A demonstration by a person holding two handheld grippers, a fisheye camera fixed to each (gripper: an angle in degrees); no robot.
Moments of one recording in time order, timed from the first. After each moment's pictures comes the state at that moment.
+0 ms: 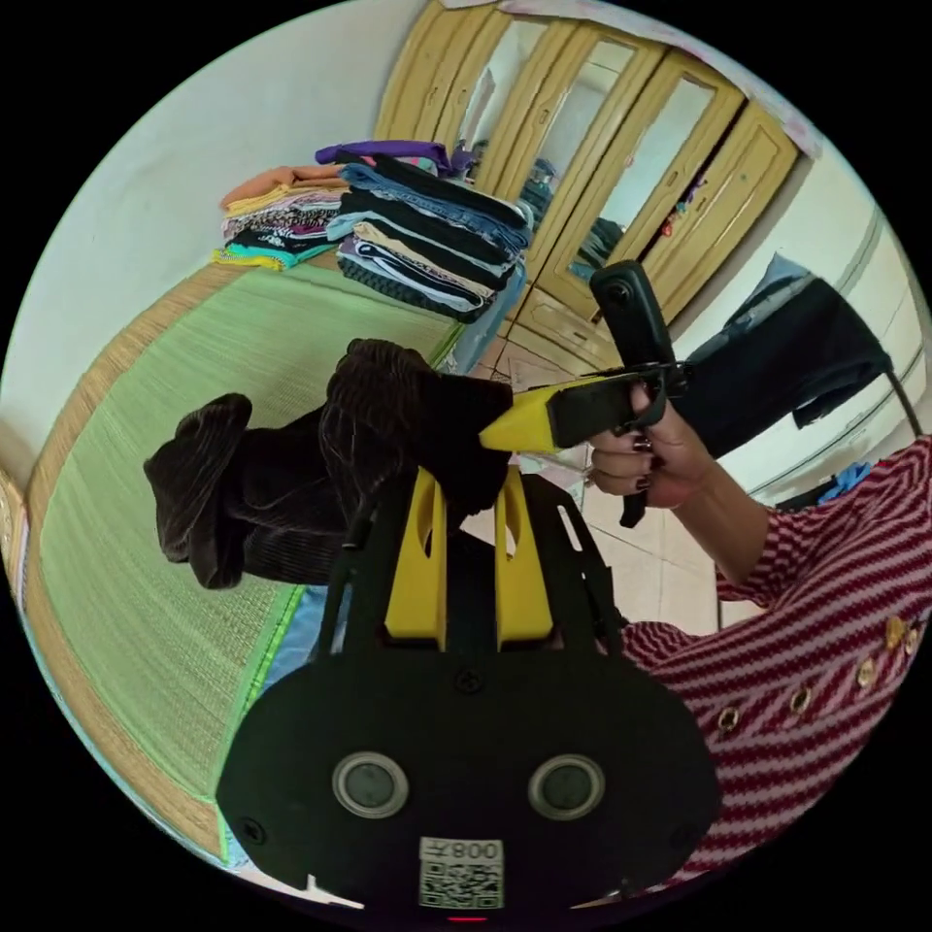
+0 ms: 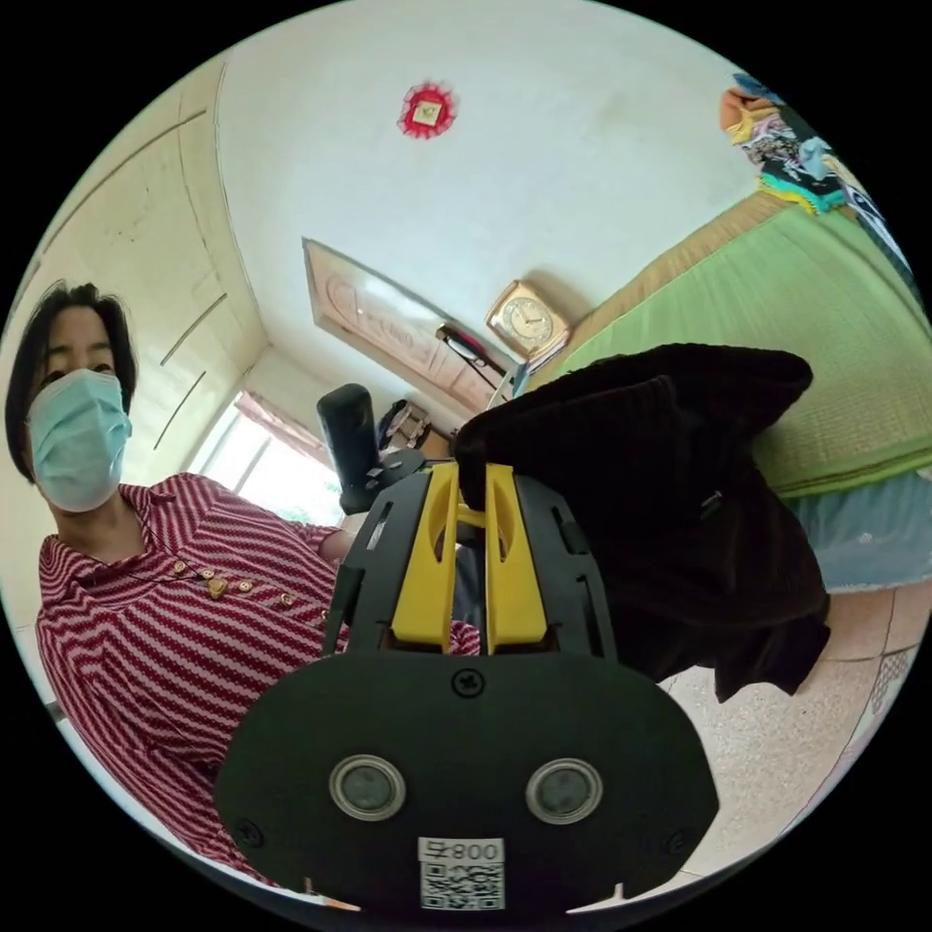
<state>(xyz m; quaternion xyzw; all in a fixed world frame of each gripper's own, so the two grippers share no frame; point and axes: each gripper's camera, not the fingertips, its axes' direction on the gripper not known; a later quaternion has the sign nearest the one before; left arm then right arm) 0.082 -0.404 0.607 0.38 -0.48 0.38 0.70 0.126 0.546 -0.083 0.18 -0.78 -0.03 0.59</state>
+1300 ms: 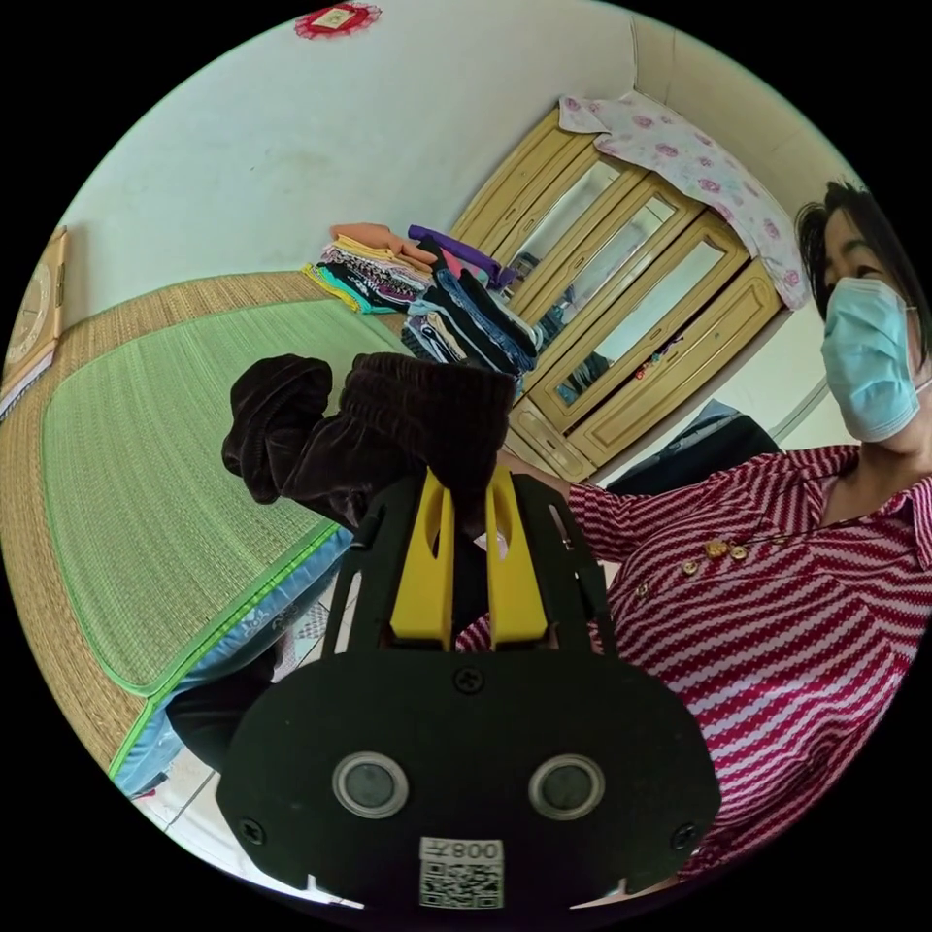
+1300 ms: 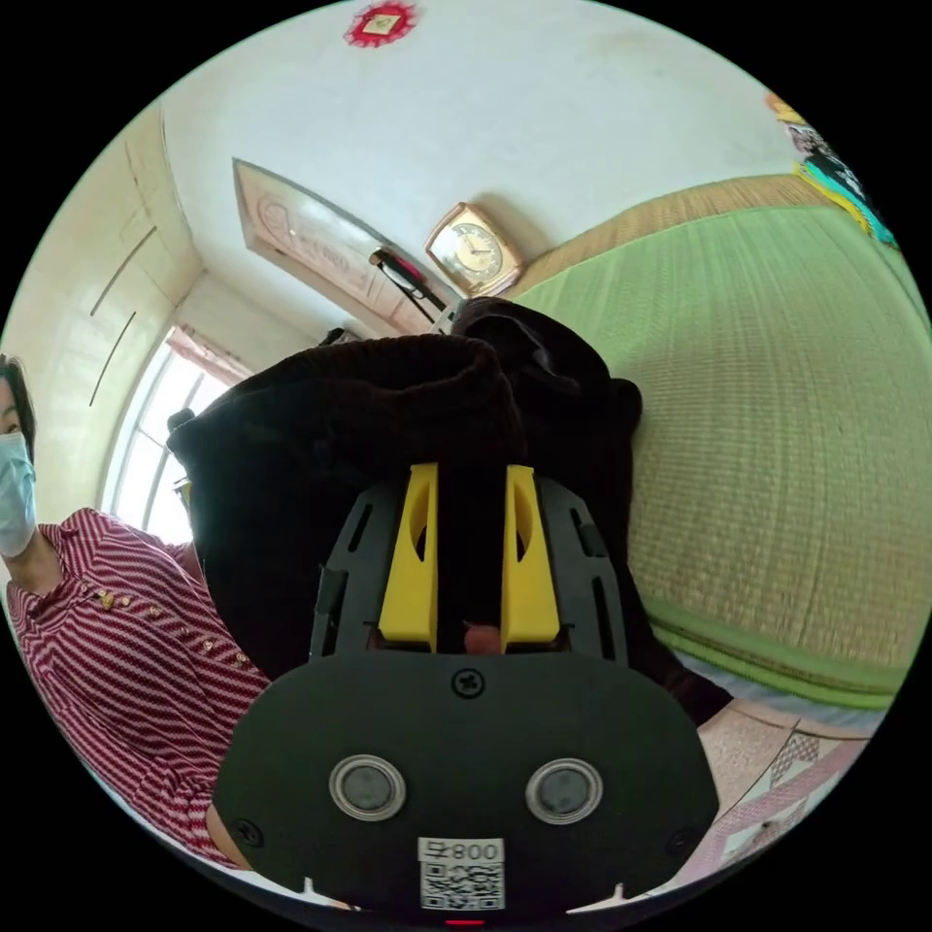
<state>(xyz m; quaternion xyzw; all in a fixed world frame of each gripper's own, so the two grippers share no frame) -0.190 -0.227 0.572 0.51 -0.32 0.38 0.70 0.139 0.201 0.012 0.14 -0.70 -0.12 0.69</state>
